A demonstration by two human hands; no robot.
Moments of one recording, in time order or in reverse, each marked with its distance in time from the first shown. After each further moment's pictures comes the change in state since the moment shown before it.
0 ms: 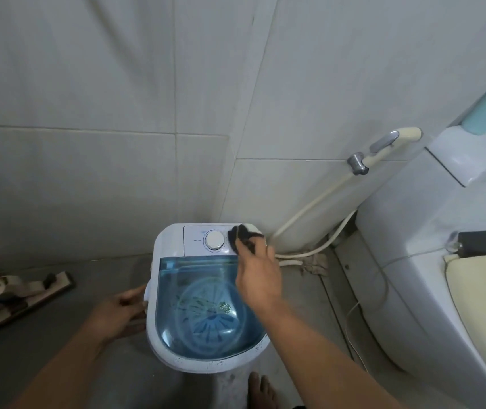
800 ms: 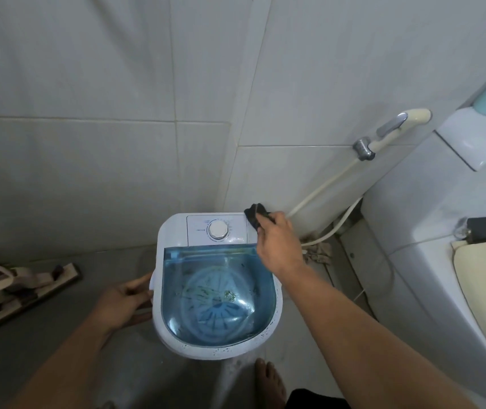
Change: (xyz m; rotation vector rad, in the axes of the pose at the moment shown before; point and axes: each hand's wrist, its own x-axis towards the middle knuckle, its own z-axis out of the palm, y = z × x) left_hand -0.010 0.005 0.002 0.048 0.010 0.043; right_hand 0.037 0.031 -0.018 0.121 -0.075 0.071
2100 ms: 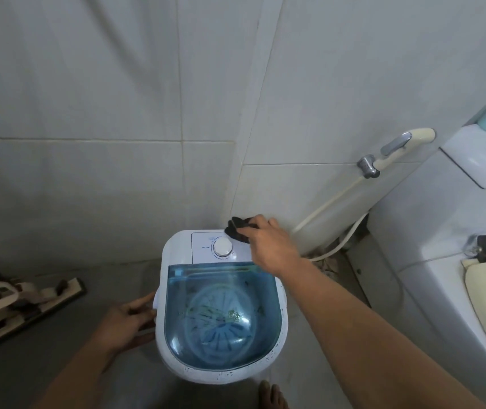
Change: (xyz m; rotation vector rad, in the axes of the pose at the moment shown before) left_hand 0.009 -0.008 -0.006 -0.035 -0.012 -0.046; right_hand 0.040 -0.026 -0.017 -0.228 -0.259 -0.223
